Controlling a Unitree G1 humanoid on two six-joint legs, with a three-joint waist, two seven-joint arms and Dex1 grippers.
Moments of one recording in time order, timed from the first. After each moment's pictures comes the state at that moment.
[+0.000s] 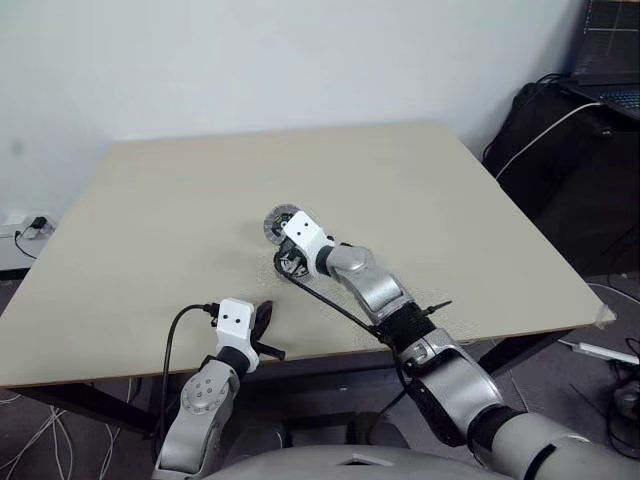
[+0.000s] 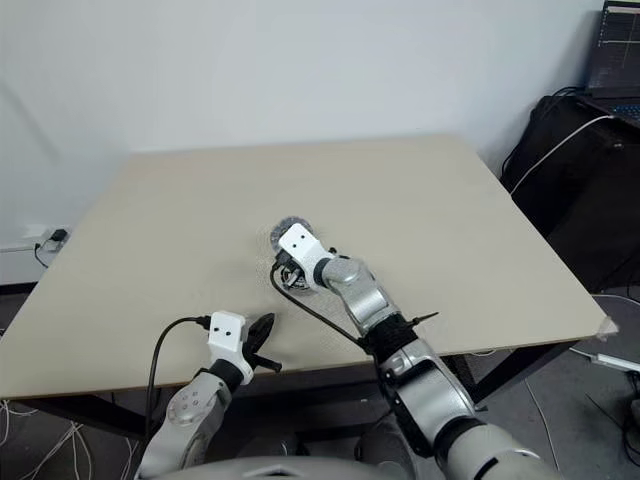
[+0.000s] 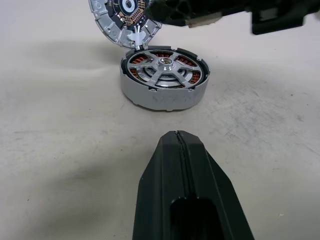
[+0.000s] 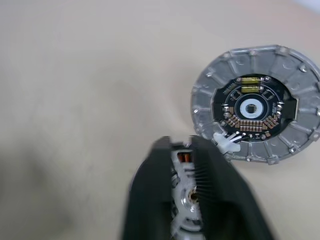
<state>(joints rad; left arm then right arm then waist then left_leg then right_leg) 0.31 0.10 -0.17 -0.16 -0.10 0.12 -0.26 -0.64 -0.06 0.42 0.45 -0.10 0.41 0.53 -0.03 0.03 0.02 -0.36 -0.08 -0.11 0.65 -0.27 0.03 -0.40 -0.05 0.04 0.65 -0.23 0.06</state>
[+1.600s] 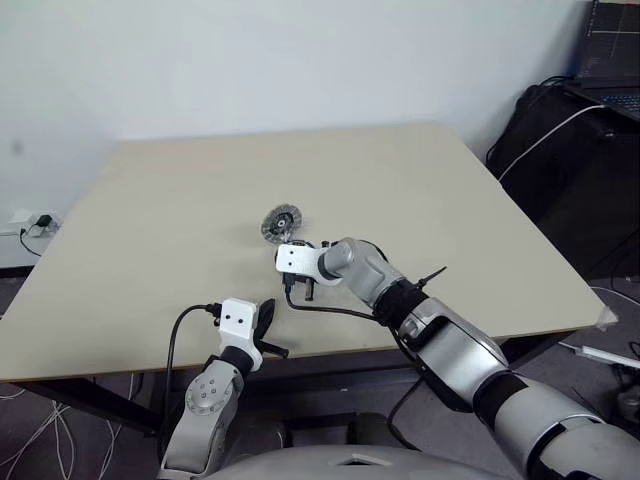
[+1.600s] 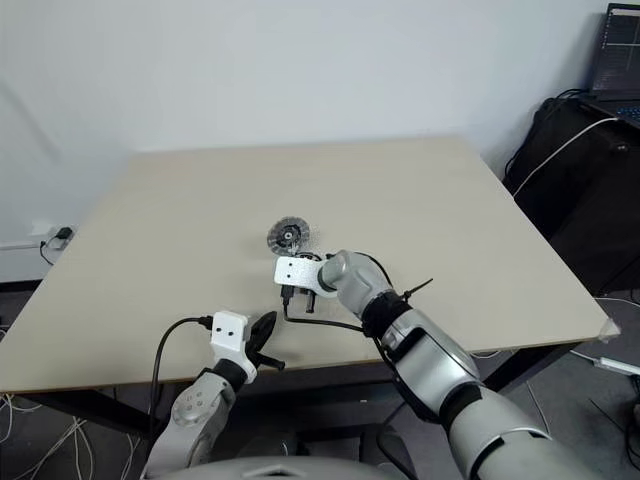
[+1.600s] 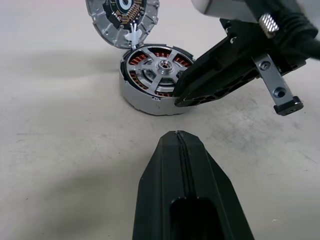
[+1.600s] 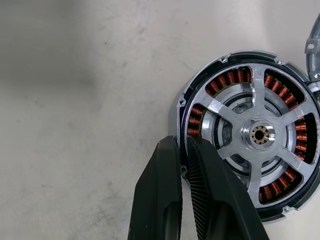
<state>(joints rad) 0.31 0.08 -0.18 -0.14 -0.09 0.08 -0.24 -0.81 -0.09 0.62 0.75 -0.35 0.32 0.77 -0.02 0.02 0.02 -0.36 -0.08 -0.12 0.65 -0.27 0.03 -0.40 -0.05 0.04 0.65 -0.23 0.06</state>
